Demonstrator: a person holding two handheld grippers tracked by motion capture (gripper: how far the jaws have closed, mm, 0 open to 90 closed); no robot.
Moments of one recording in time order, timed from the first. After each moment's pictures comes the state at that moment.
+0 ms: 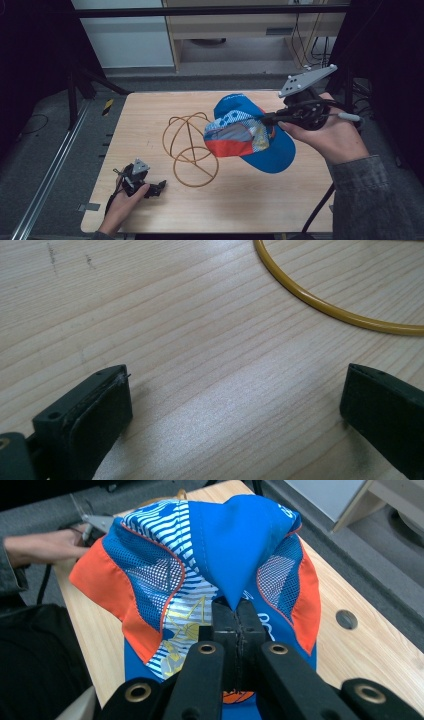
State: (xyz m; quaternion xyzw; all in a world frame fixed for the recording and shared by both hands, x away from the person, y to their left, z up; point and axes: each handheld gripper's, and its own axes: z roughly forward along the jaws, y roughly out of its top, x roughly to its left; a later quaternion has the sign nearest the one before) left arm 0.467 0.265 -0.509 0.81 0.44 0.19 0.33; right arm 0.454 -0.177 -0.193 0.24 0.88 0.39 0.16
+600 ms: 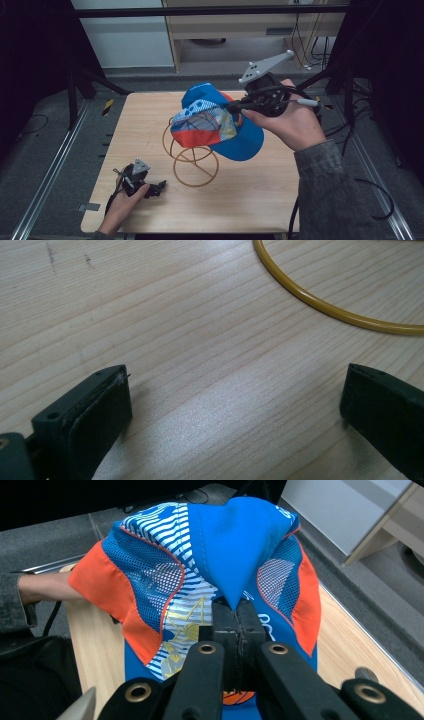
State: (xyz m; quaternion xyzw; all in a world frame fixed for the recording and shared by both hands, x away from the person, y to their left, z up) left arm 0.467 0.265 -0.509 0.81 0.43 0.19 0.33; right arm 0.475 -0.110 -0.180 0.20 0.87 0.42 0.16
